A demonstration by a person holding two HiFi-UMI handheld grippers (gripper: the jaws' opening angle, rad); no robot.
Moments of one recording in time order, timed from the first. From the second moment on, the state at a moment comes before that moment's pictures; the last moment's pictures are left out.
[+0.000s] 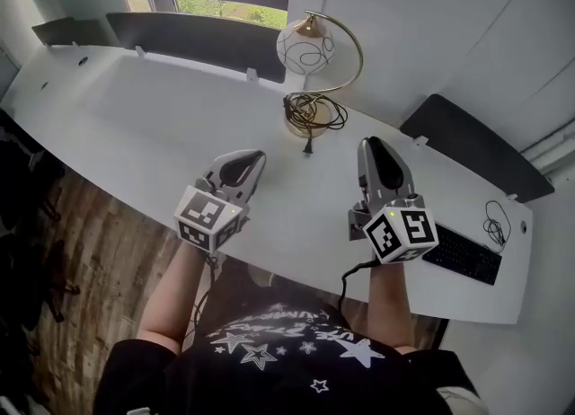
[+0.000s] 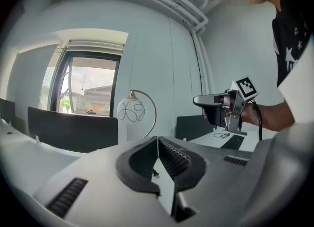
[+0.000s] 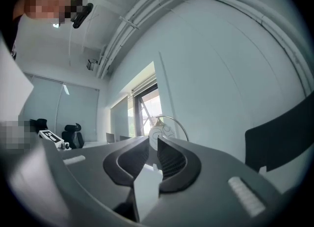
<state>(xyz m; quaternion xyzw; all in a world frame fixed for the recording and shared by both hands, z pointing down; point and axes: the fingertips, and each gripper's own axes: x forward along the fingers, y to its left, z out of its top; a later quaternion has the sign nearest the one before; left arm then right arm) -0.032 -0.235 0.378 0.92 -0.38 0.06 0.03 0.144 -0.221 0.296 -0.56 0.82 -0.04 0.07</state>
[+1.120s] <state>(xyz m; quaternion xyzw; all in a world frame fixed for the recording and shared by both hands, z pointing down) -0.113 -0.081 0.384 0.91 -0.41 0.04 0.05 0.049 -0.085 0.295 -0.49 0.87 -0.03 0.09</state>
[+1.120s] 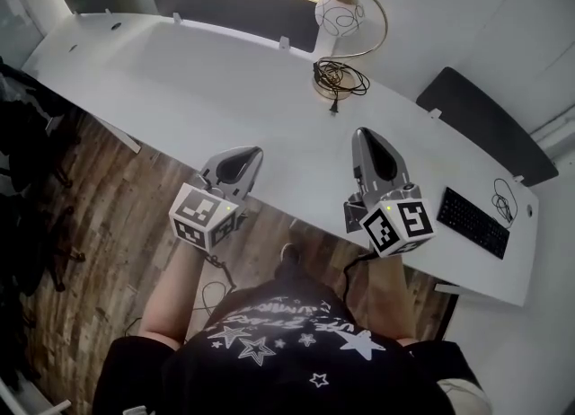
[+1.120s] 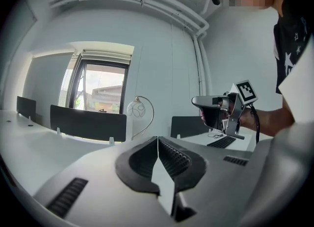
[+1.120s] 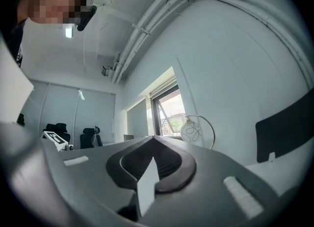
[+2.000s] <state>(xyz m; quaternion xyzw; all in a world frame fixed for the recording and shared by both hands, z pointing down) -0.173 0.071 0.399 0.90 -0.43 0.04 0.09 -0.010 0.078 0.357 -0.48 0.87 -0.07 0.02</state>
